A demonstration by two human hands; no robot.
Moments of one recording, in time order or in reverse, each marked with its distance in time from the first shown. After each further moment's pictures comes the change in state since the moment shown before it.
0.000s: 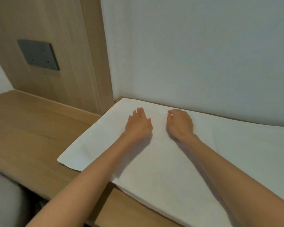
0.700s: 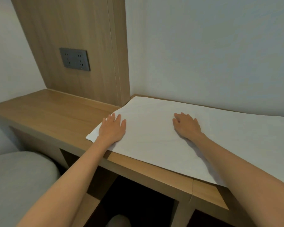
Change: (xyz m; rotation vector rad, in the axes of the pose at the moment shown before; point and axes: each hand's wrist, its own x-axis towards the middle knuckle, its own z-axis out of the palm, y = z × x) left_hand -0.114 -0.116 -0.024 0.126 0.101 -0.103; right_hand -0.080 -0.004 -0.020 -0.078 -0.214 -0.033
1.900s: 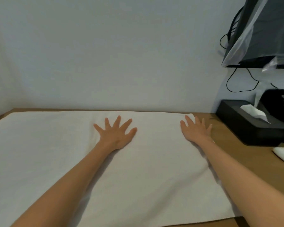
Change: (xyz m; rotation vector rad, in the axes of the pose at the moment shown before) left_hand 0.042 0.371 0.085 0.051 -0.143 0.380; right_hand -0.067 0.353 -0.118 -0.109 -0.006 0.681
